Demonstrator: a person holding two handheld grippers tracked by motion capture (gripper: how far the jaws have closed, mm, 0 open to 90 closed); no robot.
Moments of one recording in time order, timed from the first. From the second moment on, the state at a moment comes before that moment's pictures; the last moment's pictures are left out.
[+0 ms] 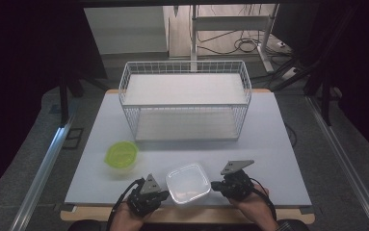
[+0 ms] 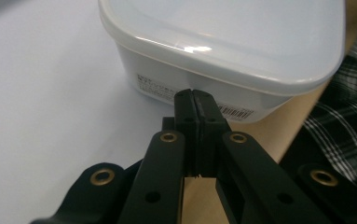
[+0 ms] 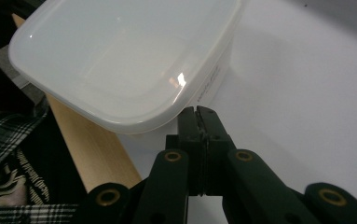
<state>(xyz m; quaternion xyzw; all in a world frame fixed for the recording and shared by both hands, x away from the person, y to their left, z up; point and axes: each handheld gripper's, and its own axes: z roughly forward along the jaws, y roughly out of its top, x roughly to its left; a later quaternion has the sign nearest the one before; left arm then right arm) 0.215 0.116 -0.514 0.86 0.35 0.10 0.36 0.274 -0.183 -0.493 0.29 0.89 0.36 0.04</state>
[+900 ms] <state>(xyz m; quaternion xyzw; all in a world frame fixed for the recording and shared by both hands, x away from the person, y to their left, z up) 0.276 0.106 -0.515 0.85 0.38 0.11 0.36 0.303 -0.189 -0.495 0.33 0.87 0.37 0.08</state>
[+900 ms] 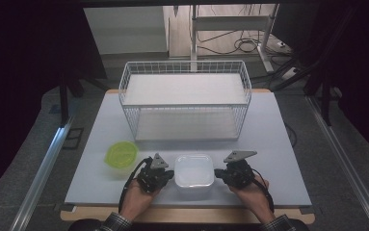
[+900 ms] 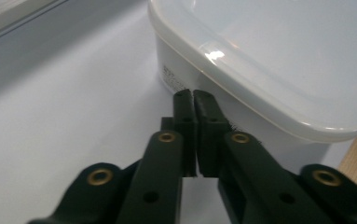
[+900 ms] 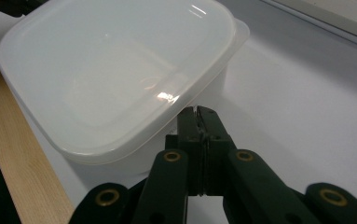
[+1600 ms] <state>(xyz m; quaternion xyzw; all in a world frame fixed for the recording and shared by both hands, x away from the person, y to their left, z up) 0.262 0.147 -0.516 0.83 0.35 0.15 0.41 0.301 -0.218 -0.489 0.33 0.84 0.41 0.11</state>
